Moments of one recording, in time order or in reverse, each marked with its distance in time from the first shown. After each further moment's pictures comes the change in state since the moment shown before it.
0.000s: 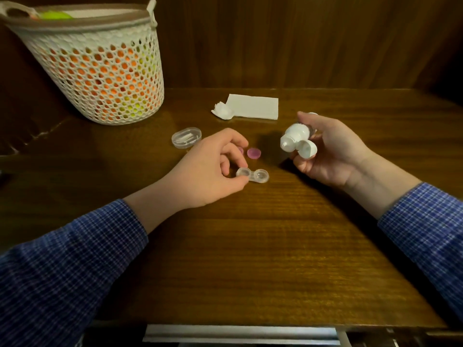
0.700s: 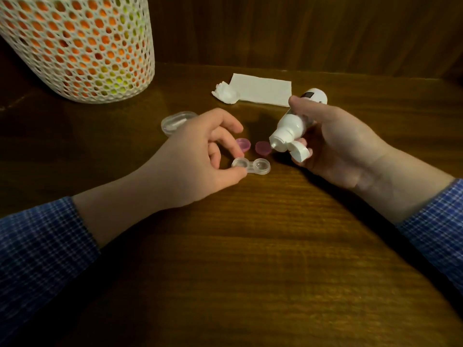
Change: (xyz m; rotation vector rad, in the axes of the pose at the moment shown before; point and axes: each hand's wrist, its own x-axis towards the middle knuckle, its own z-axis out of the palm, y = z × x) left_hand 0.010 -0.017 -0.008 0.066 0.066 -0.002; right_hand 0.026 0.011 0.021 -0.254 -0.047 -0.099
